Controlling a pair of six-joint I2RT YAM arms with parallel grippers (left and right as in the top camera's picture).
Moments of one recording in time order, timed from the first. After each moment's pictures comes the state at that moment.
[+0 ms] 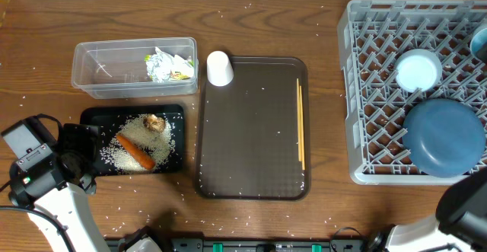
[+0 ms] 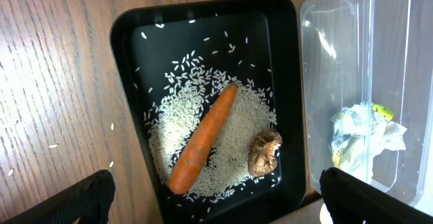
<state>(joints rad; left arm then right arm) 0.65 1.05 0.92 -0.98 0.14 -0.87 -0.52 1.72 1.58 -0.62 0.05 0.29</state>
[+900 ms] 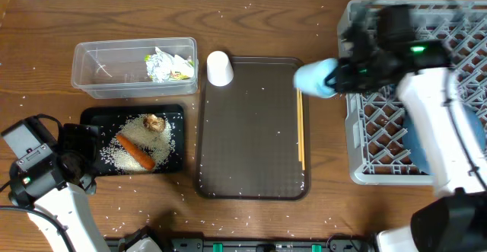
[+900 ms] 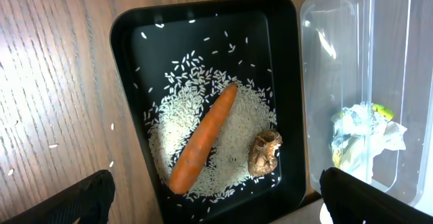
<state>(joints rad) 0.65 1.05 0.92 -0.98 0.14 -0.87 0.22 1.65 1.54 -1.10 -0.32 0.14</state>
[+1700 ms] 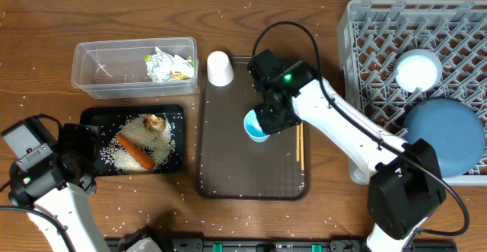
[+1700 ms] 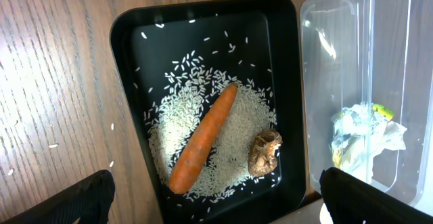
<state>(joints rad) 0.65 1.05 0.92 -0.98 0.14 -0.87 0.65 1.88 1.53 -1.12 -0.05 0.31</state>
